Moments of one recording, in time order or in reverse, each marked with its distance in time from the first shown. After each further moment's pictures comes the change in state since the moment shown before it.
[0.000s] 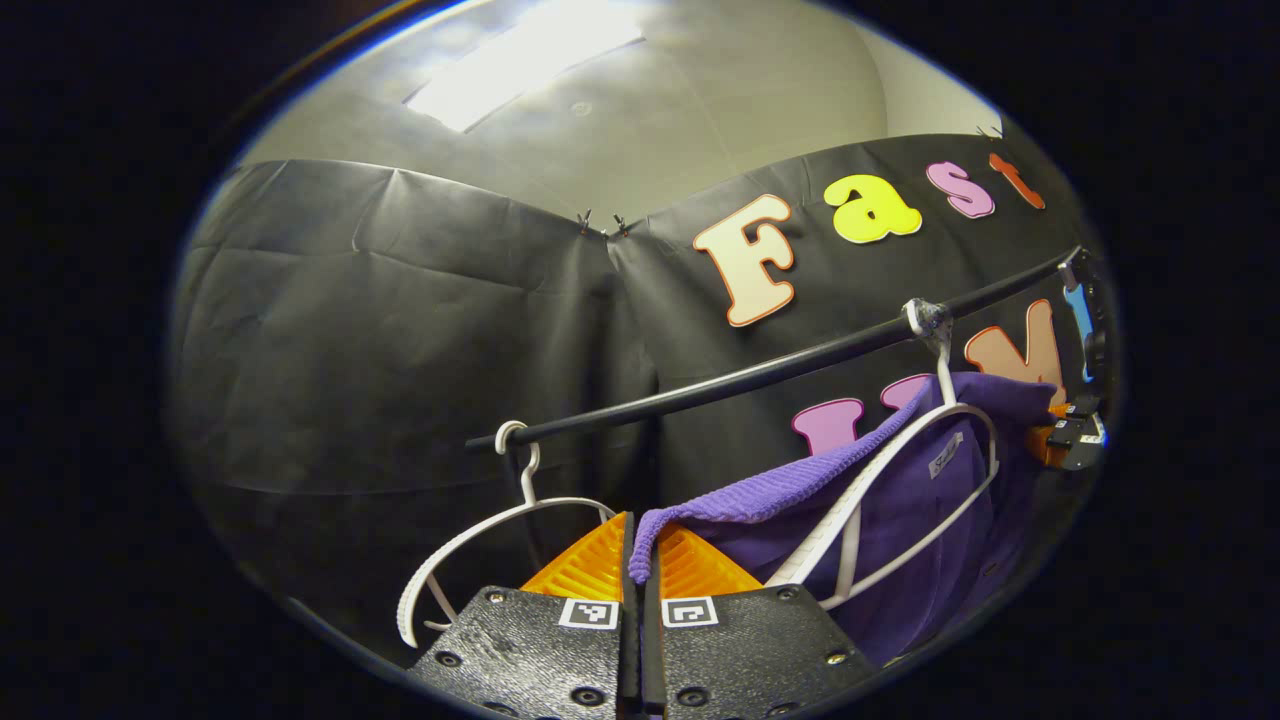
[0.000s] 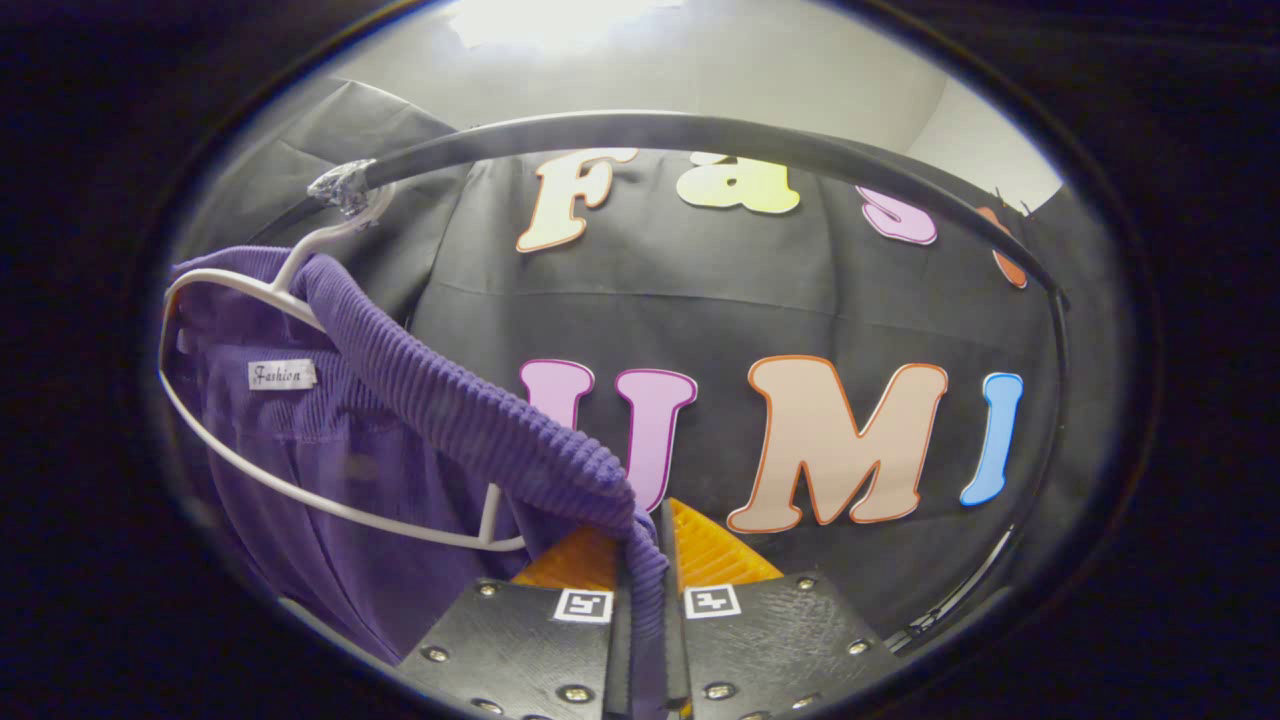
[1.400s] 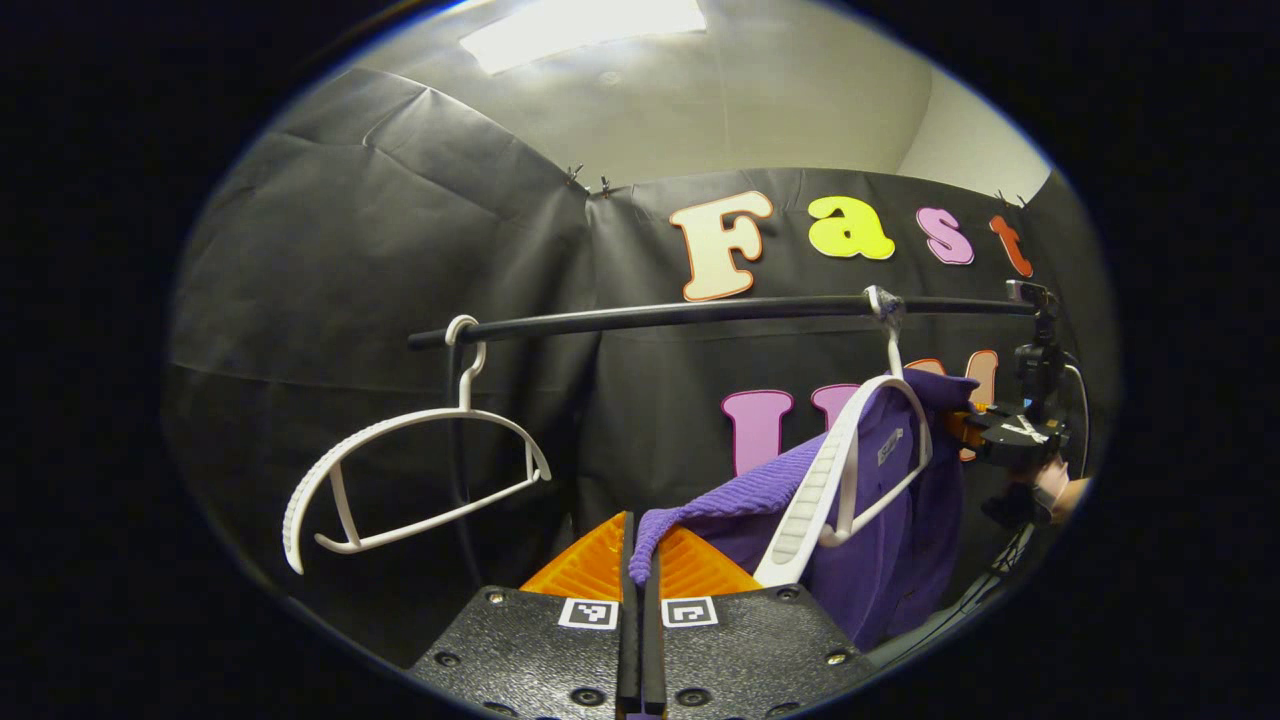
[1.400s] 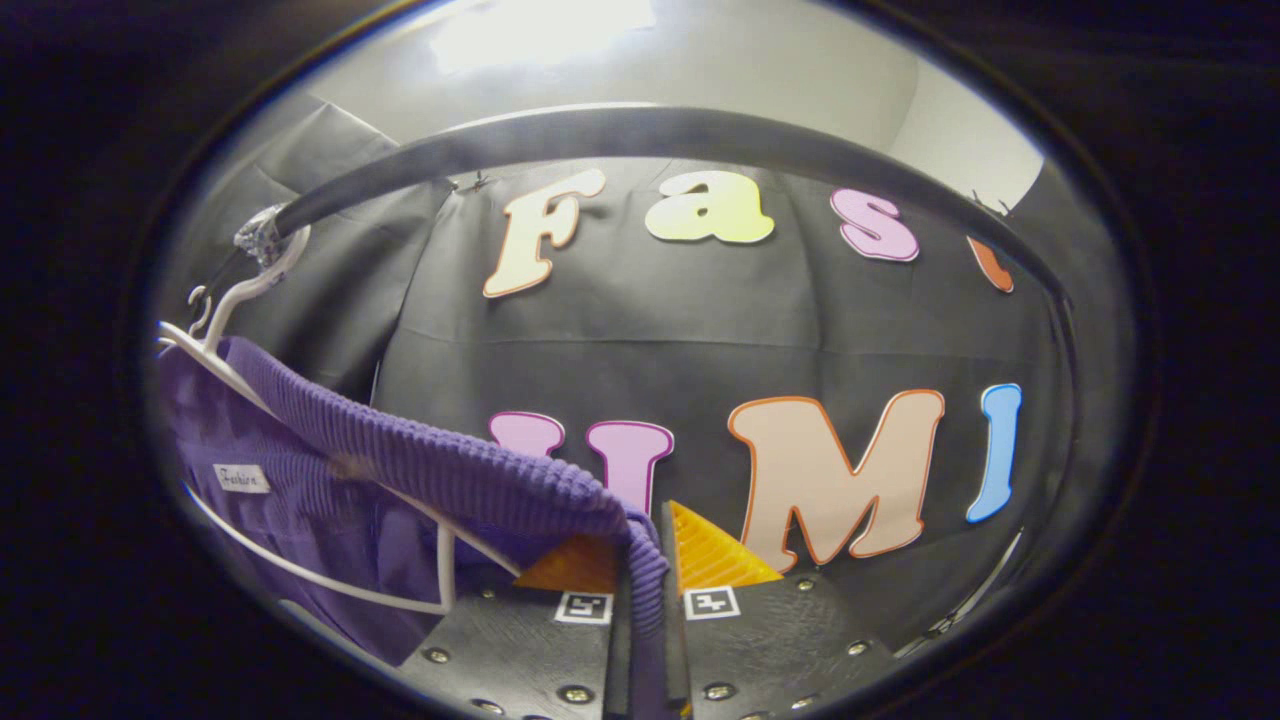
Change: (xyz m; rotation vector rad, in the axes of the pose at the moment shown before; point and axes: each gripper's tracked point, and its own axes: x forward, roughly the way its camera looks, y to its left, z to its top) left arm -0.018 -0.027 -0.056 -0.230 0.083 -0.205; right arm 0.051 -0.025 0.034 0.050 -0.134 -0.046
